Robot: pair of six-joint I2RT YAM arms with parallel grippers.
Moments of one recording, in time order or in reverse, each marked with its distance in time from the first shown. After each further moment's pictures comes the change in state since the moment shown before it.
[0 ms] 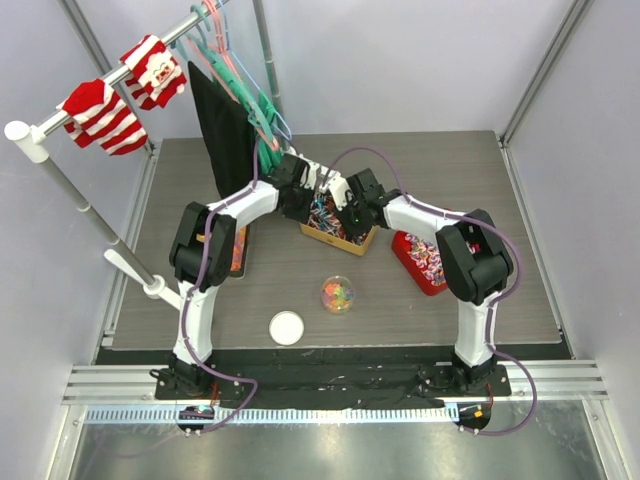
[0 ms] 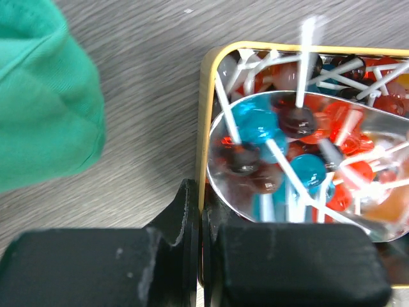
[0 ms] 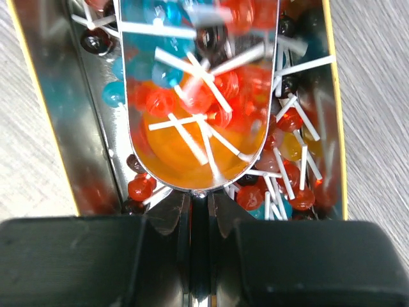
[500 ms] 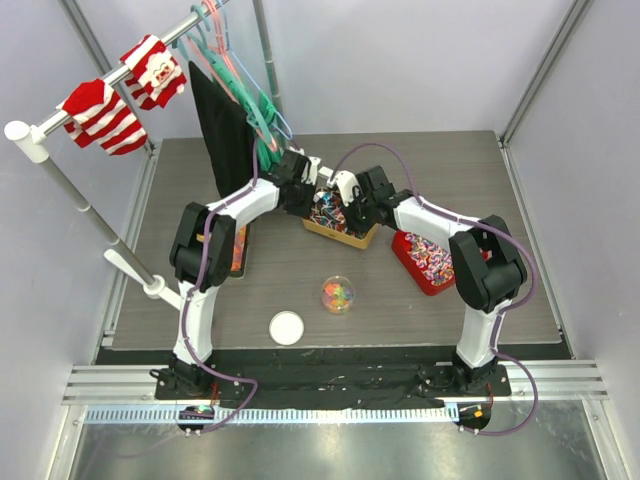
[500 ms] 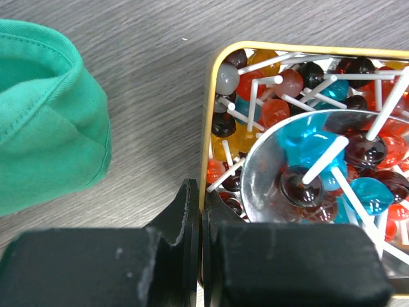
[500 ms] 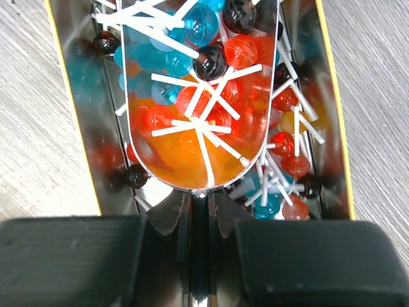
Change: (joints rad) left arm -0.002 0.000 0.030 0.014 -0.001 -0.016; right arm -0.038 -0.100 -0.066 0.037 -0.047 0.011
